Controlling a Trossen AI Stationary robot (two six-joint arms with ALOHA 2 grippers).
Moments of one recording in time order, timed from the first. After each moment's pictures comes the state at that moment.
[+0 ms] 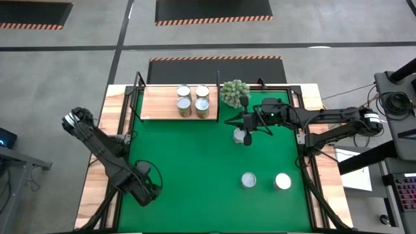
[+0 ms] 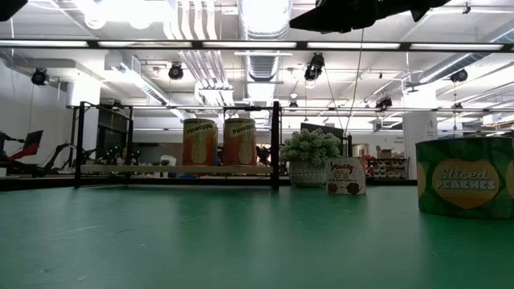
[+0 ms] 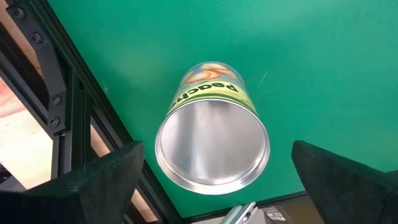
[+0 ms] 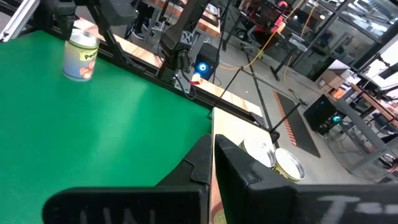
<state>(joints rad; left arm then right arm) -0.79 1.46 1.13 -1.20 0.14 -2.00 -0.13 1.19 0.88 0.12 -0.13 -0.52</state>
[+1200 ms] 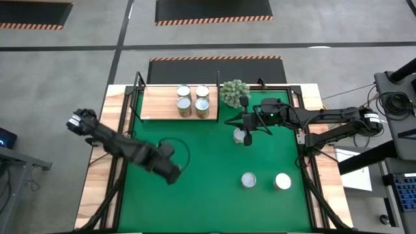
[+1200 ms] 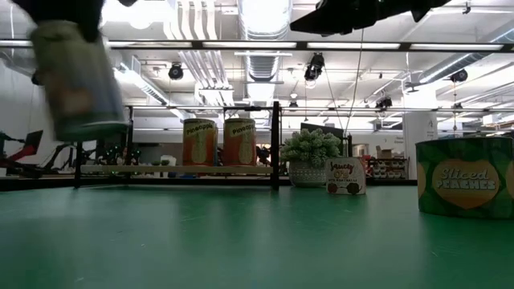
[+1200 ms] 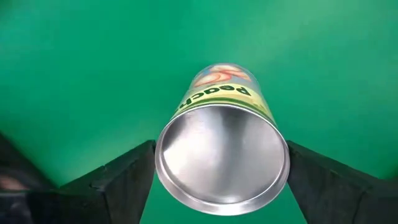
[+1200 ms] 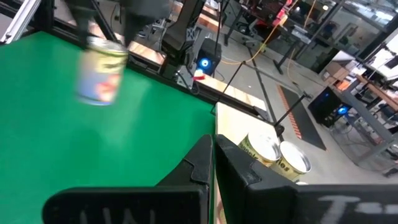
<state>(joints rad) -0.45 1.52 1.39 -1.32 -0.13 -1.39 -0.13 1.19 0.88 0.10 -0.13 -0.48</state>
